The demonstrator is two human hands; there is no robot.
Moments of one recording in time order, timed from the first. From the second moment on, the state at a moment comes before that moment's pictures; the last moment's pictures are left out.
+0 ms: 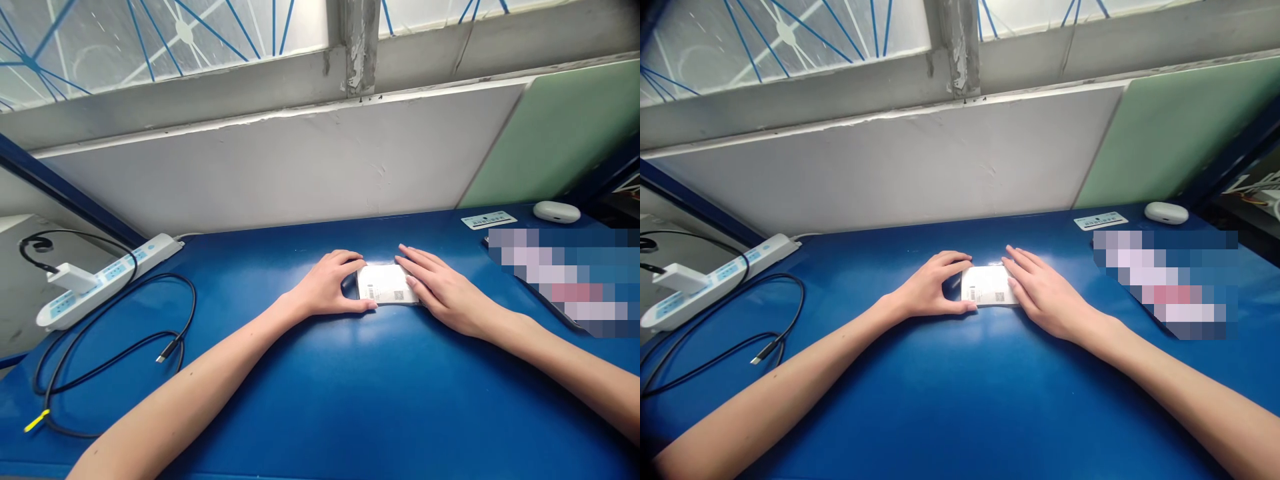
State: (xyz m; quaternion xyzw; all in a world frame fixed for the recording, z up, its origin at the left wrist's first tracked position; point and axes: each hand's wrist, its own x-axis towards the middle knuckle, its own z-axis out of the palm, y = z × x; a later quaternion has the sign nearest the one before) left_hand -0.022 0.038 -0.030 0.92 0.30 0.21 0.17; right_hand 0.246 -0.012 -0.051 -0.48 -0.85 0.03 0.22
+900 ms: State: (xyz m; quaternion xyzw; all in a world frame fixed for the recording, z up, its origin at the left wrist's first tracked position) left_hand -0.021 0.039 -0.032 0.91 0.29 0.22 0.17; right_hand 0.251 -0.013 -0.049 -0.50 -0.83 0.03 0.27
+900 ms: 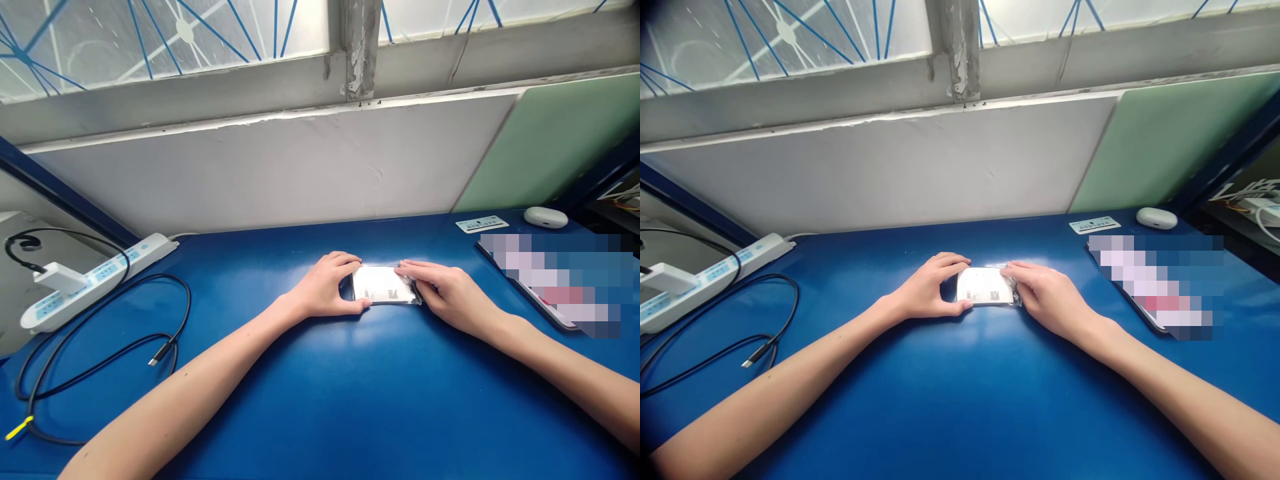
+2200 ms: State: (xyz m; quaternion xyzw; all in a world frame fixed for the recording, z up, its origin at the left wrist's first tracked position) left_hand -0.021 0.034 -0.027 0.94 0.26 0.18 0.14; right_hand 0.252 -0.013 -0.039 -0.40 -0.88 0.07 0.26
